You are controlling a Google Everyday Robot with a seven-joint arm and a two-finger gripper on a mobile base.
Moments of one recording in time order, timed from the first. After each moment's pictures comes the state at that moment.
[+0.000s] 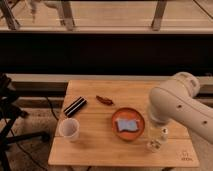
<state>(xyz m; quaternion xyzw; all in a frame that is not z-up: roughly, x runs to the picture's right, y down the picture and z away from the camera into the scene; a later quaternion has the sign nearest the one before) 0.185 0.121 0.605 -0.25 0.03 0.02 0.97</state>
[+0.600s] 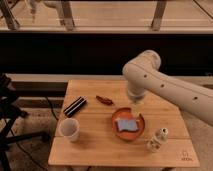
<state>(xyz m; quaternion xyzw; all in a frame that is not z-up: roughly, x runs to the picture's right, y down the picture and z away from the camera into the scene) 0.123 0.047 0.686 -0.26 -0.01 -0.08 0.96</state>
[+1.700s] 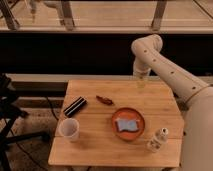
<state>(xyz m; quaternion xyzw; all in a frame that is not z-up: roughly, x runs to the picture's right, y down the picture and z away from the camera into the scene) 0.226 -0.043 0.811 -0.28 0.01 -0.02 0.96</state>
